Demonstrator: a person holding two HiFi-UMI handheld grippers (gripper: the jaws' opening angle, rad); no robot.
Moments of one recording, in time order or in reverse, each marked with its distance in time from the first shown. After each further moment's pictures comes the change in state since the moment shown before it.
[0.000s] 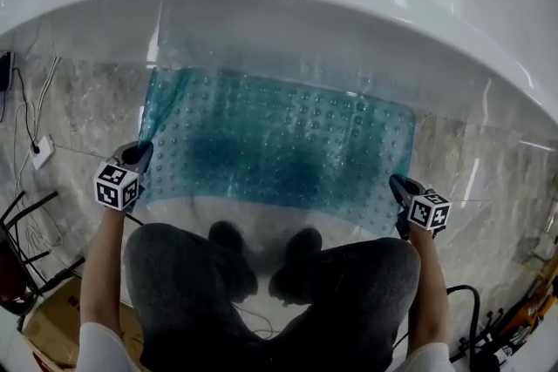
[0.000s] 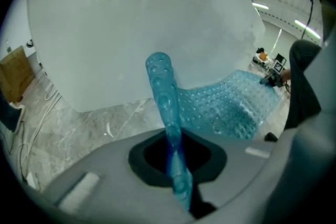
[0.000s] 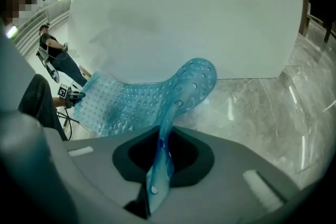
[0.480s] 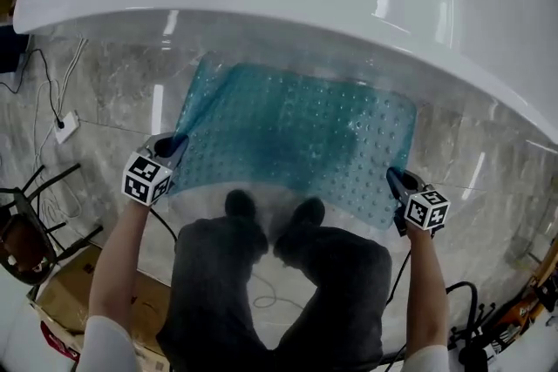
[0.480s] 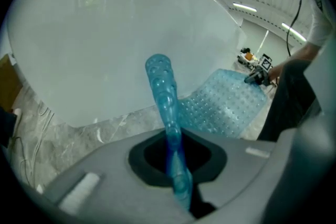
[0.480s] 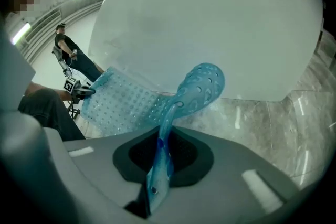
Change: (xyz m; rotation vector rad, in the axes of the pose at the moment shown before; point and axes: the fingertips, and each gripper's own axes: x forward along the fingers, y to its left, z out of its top) left arm -0.121 -0.085 0.078 0.067 0.017 -0.122; right arm -0.103 0.130 0.048 -0.093 0.005 0.070
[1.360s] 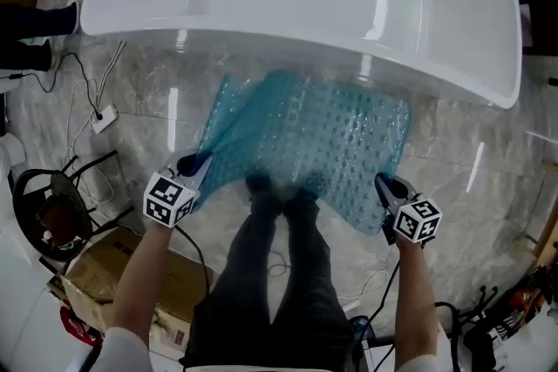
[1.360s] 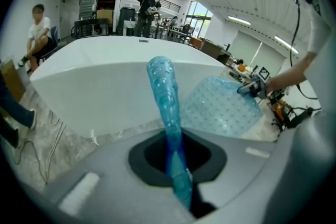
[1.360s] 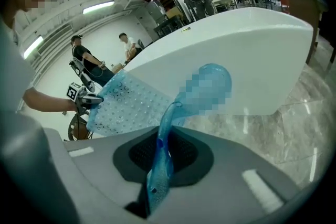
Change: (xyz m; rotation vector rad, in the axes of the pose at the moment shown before) left arm -0.257 -0.143 0.146 -0.028 -0.069 -0.051; right arm -0.234 0.210 0.088 0.017 -0.089 0.078
